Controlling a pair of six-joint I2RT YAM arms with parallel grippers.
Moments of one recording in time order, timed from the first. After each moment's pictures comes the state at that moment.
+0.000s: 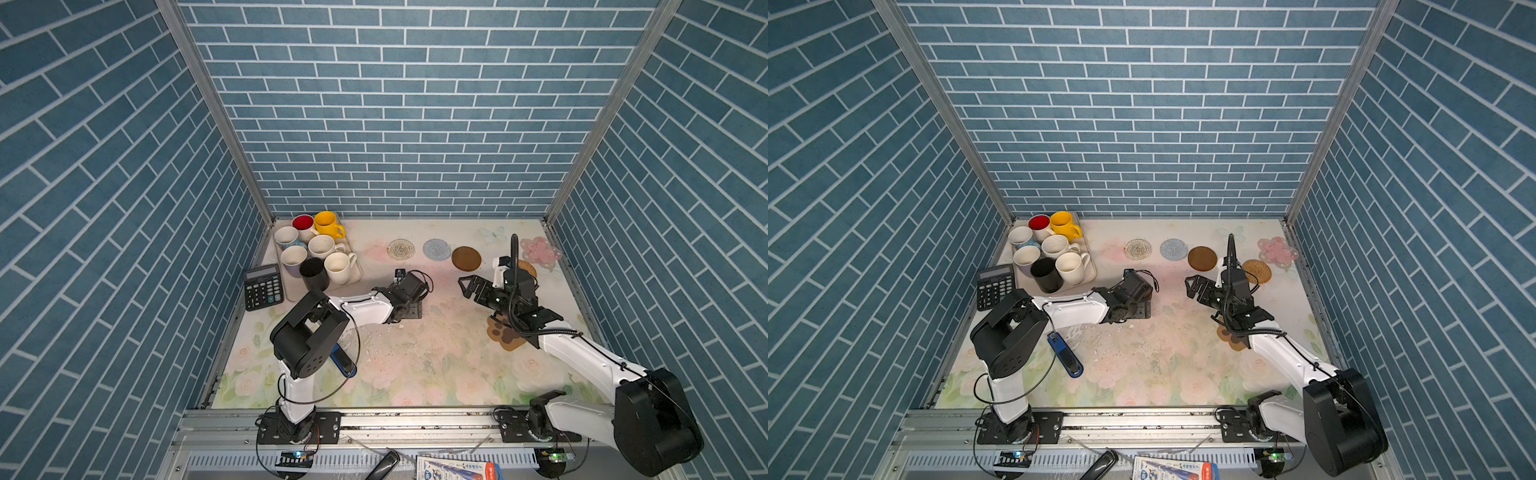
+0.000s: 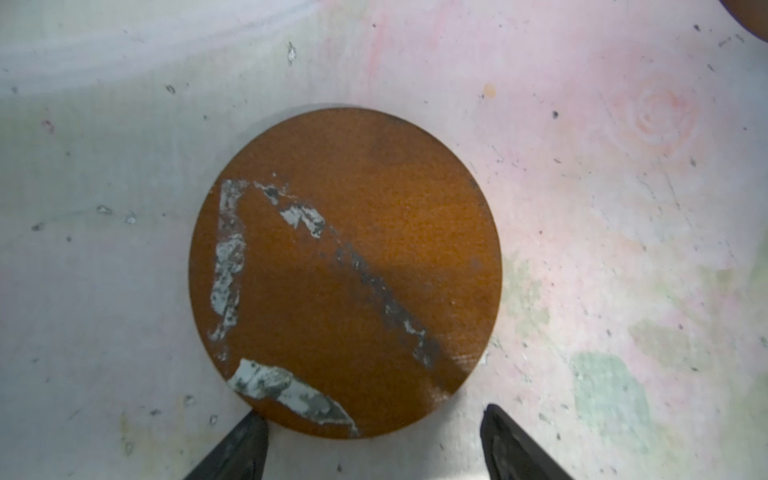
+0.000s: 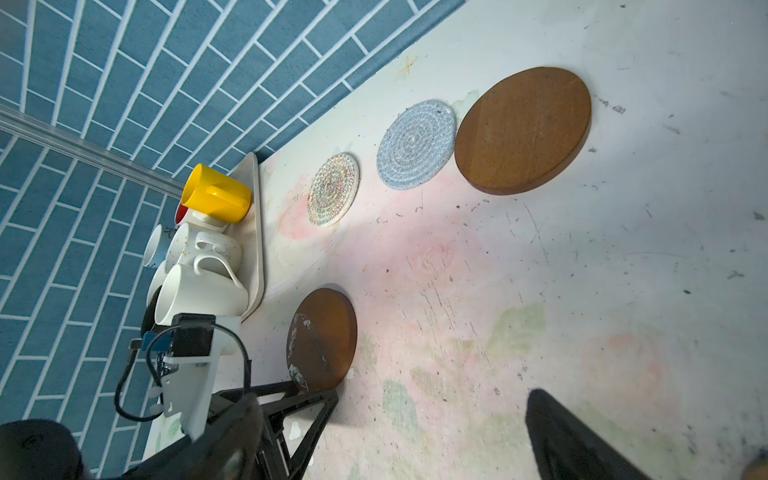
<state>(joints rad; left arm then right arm) -0.79 1.89 1.13 -0.30 -0.23 -0.71 0.40 1.19 0.61 0.05 -0.17 0.68</state>
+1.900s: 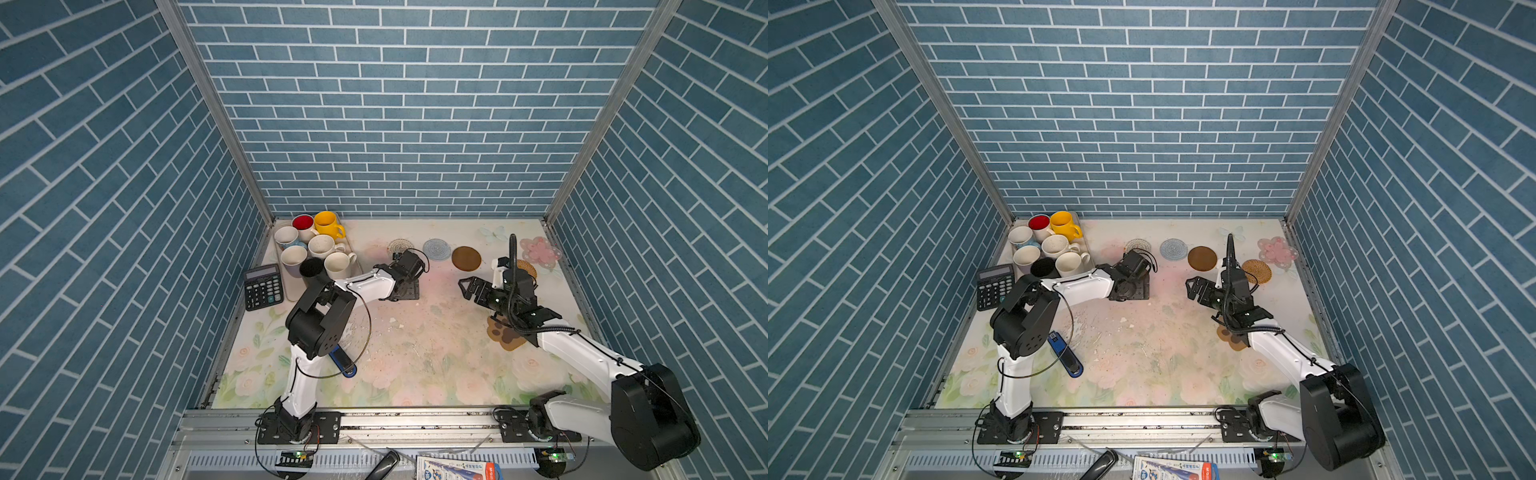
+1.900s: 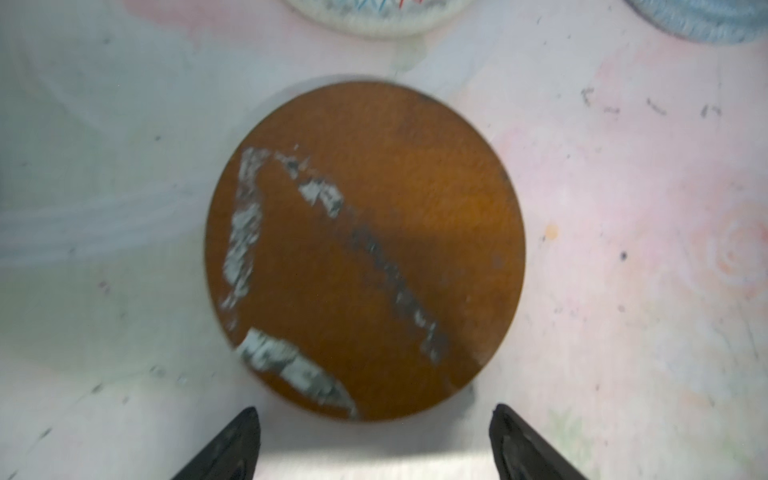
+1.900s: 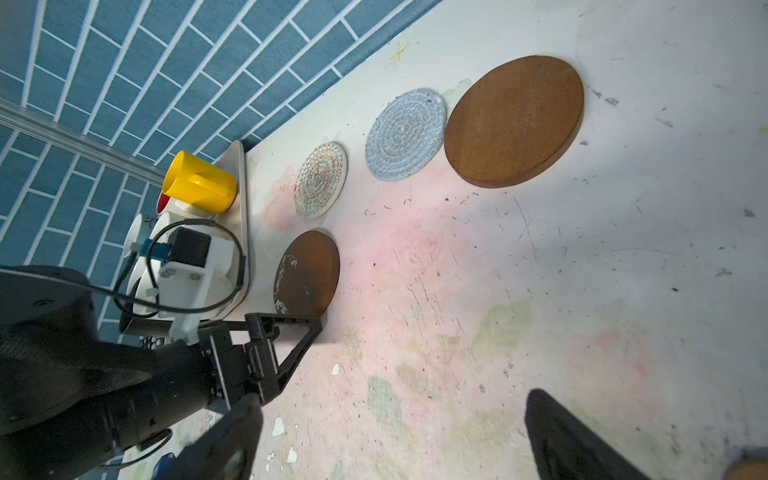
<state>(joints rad) -0.67 2.01 1.36 -0.47 -0.19 -0.62 0.38 1.21 0.61 0.04 -0.18 0.65</state>
